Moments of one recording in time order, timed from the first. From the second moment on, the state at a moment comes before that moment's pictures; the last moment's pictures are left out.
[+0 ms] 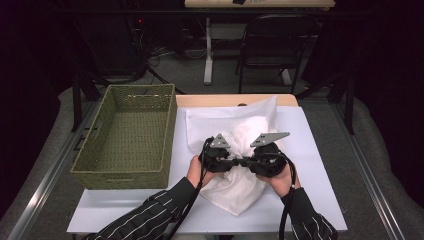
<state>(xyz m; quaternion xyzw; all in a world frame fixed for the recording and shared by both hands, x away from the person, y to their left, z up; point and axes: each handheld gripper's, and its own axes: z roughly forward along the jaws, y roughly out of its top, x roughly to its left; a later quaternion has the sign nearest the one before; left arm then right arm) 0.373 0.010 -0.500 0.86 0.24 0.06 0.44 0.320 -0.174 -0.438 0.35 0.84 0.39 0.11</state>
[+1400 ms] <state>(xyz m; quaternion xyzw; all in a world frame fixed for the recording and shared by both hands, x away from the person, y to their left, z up) 0.394 0.017 -0.524 0.86 0.27 -0.02 0.43 0.331 -0.180 -0.448 0.40 0.83 0.37 0.15</state>
